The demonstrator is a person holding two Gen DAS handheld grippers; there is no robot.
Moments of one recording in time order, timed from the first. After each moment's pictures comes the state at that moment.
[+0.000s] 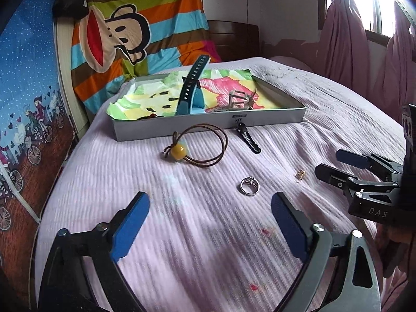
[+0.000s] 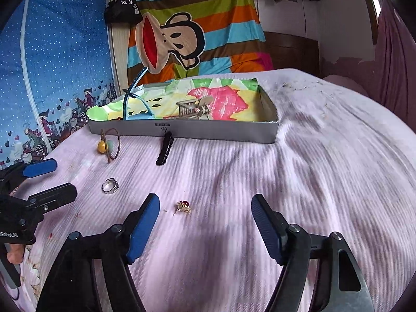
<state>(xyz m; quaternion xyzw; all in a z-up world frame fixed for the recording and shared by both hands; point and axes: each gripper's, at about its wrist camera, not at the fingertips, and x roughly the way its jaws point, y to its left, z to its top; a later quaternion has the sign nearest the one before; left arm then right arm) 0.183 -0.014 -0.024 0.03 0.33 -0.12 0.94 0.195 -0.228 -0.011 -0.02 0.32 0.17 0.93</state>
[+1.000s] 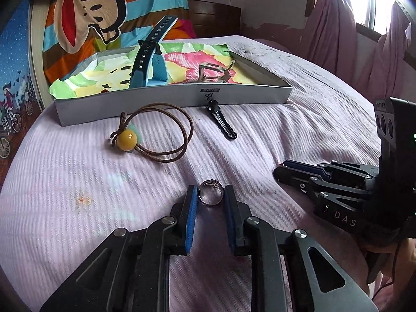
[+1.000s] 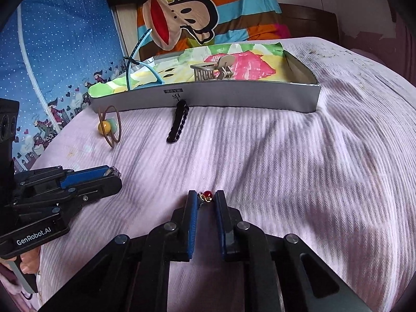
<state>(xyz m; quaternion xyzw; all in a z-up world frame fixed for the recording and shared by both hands) 0.222 -0.036 -0.053 0.02 0.37 -0.18 0.91 0.221 -0.212 -0.032 -0.01 0.37 0.21 0.90</state>
